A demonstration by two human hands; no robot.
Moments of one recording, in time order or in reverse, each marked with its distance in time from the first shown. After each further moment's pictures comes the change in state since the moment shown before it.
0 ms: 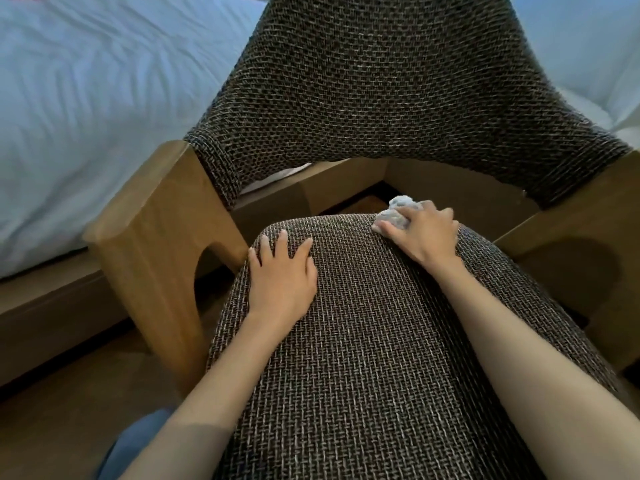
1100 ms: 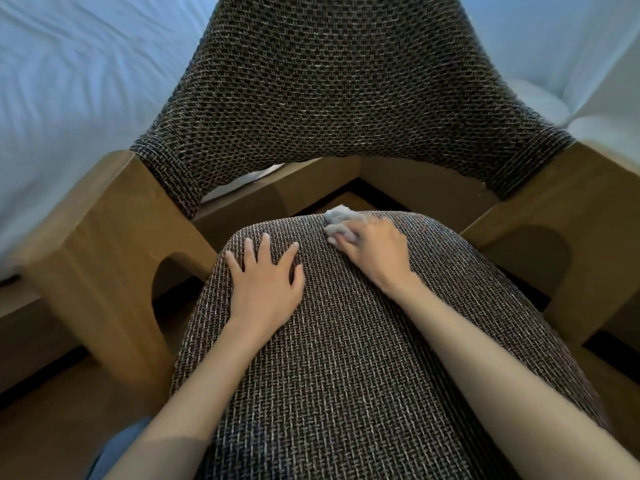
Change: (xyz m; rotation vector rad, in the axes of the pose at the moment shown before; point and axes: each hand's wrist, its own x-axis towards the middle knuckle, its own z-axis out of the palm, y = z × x) left_hand 0.003 0.014 0.009 0.066 -0.044 0.050; right_hand -0.045 -0.025 -0.008 0.199 0.120 -0.232
